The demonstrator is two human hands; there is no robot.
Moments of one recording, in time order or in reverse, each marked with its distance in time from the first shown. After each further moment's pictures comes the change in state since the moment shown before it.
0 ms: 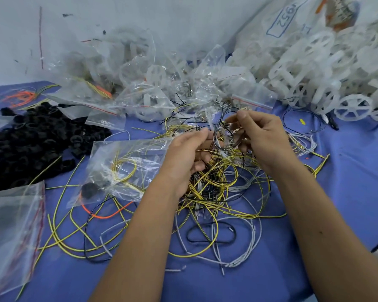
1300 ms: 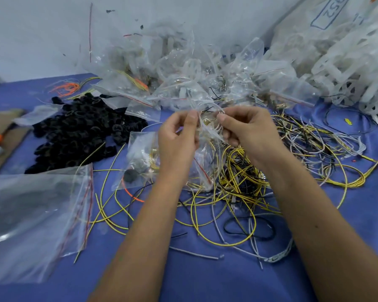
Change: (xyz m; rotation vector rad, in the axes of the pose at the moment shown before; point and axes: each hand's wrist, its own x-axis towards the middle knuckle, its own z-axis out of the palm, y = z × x) left_hand -0.022 0.021 -0.055 0.205 0.454 0.461; right_hand 0.000 -0.008 0.088 0.123 -0.163 0.036
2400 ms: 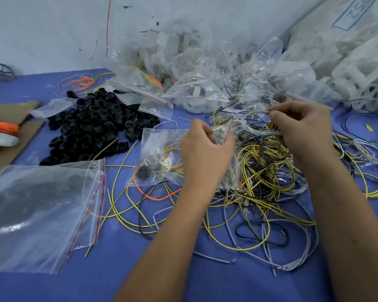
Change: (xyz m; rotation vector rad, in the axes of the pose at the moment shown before) left_hand -0.019 -0.005 0.013 0.580 0.112 0.045; right_hand -0.006 -0.015 -0.033 -0.325 0.298 -0.087
